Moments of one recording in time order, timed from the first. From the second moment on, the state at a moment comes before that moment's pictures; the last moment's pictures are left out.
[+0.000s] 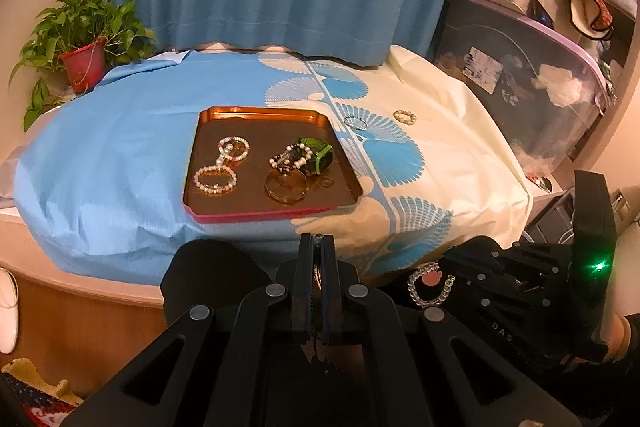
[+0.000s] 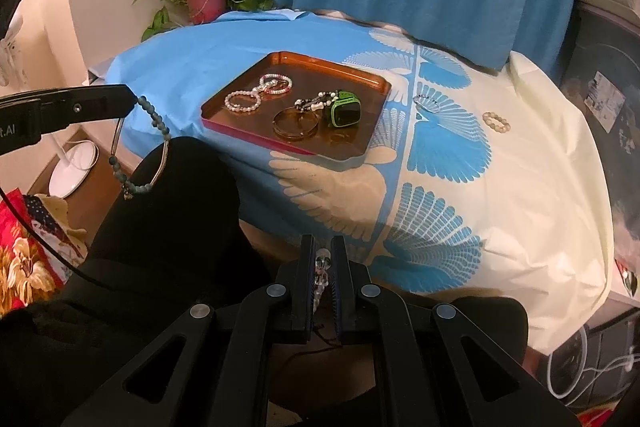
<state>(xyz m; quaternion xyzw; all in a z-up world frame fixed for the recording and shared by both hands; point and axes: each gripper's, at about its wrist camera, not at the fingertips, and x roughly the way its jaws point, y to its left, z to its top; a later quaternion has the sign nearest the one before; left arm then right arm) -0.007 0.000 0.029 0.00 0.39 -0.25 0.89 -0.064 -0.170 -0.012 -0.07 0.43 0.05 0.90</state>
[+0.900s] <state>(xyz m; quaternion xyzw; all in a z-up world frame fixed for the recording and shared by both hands) 0.203 -0.028 0.016 0.00 0.39 -0.22 0.90 0.171 -0.173 -0.002 -0.04 0.39 0.06 0.92</state>
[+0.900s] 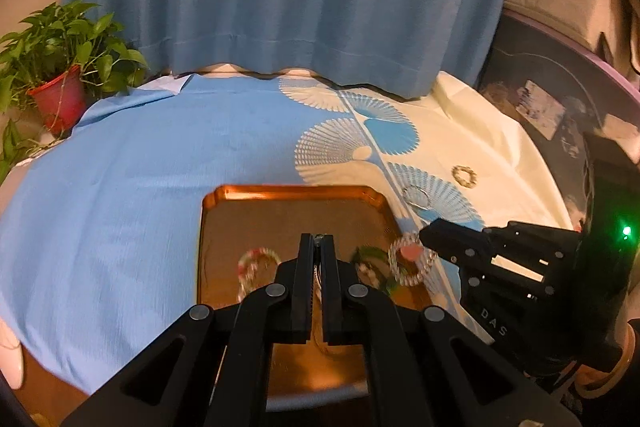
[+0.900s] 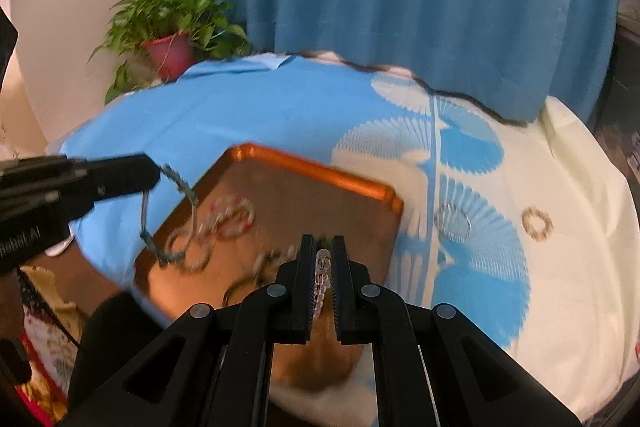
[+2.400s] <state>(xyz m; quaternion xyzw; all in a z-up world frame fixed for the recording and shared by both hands) 0.001 0.002 -0.003 0.02 0.40 -0.11 0.91 -0.039 -0.149 0.002 -0.05 0.38 0.00 0.92</state>
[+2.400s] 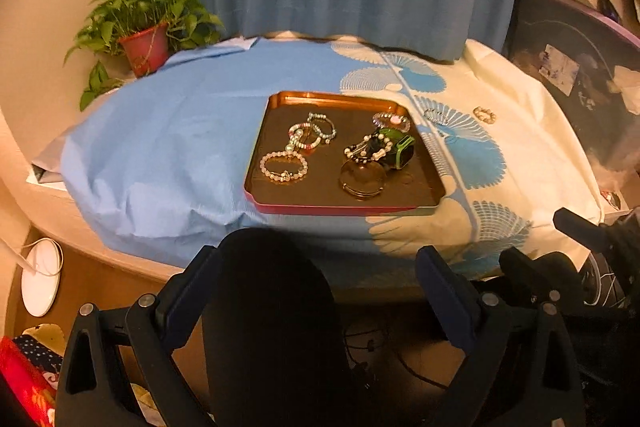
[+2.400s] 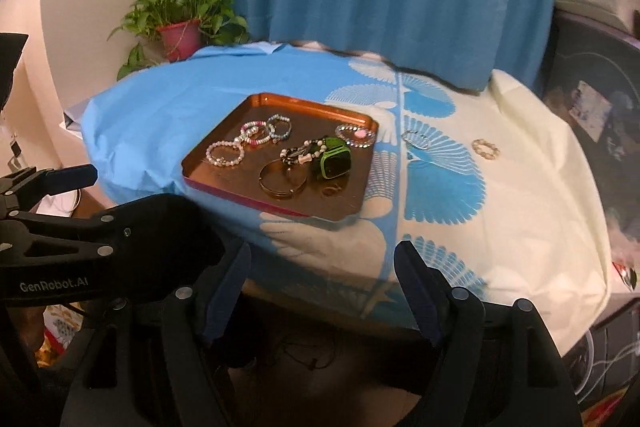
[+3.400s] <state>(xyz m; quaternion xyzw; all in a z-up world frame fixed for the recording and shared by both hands) -0.048 -0.006 0.024 0.04 0.35 -0.11 0.93 -0.096 -0.145 0.025 -0.04 0.34 0.02 0.94</state>
